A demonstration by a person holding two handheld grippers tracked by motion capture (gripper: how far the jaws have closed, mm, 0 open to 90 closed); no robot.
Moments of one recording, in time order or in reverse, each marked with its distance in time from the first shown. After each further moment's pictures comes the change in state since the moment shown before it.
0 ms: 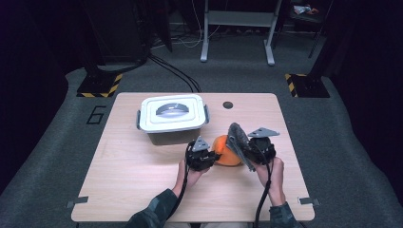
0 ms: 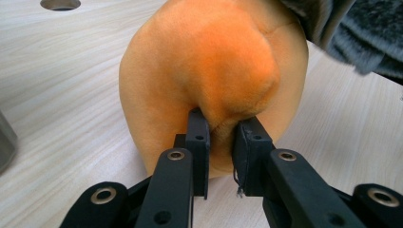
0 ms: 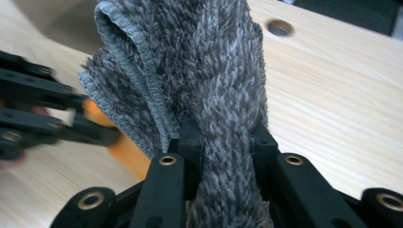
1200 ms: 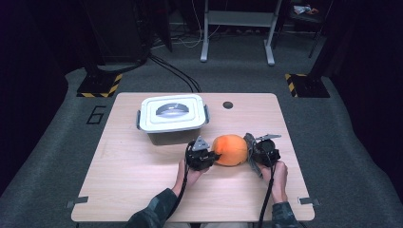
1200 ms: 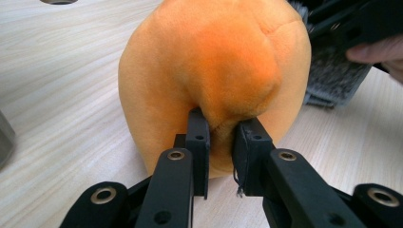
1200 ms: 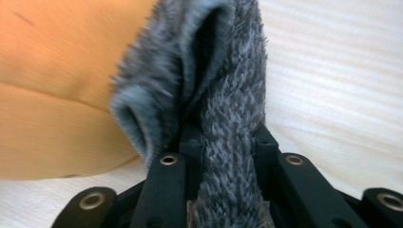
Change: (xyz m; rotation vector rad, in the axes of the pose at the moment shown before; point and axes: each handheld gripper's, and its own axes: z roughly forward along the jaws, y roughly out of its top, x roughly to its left) left arm 0.005 -0.003 0.003 0.011 -0.006 -0.009; right arm -0.053 -0.055 0.057 0.210 -0.087 0.169
